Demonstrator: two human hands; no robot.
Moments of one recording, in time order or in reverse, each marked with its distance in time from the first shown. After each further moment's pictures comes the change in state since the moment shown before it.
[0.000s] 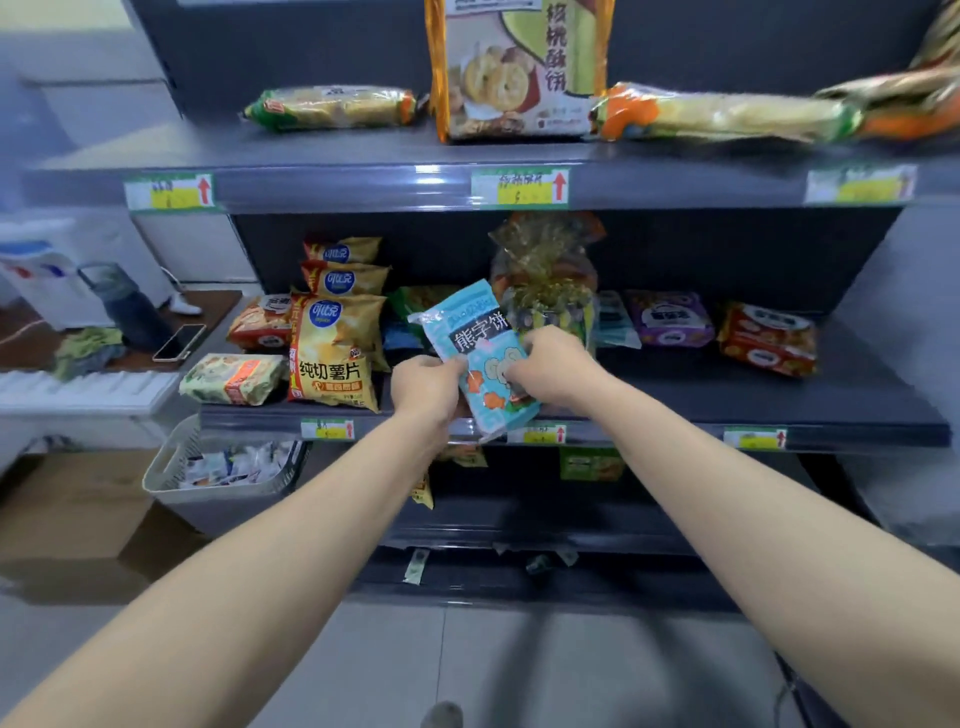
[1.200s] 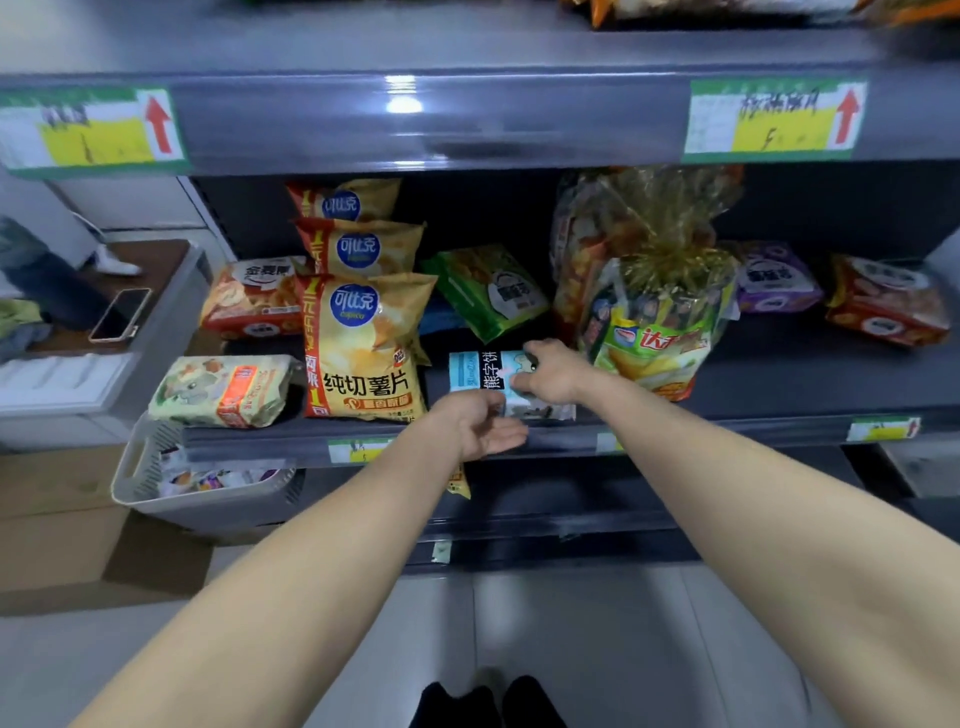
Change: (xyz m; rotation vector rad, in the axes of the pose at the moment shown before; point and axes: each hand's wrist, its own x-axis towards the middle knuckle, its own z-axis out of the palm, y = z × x) left_hand 0.172 -0.039 -0.038 0.085 -0.399 -0.657; right_hand 0.175 -0.007 0.129 -0.273 -0.217 0.194
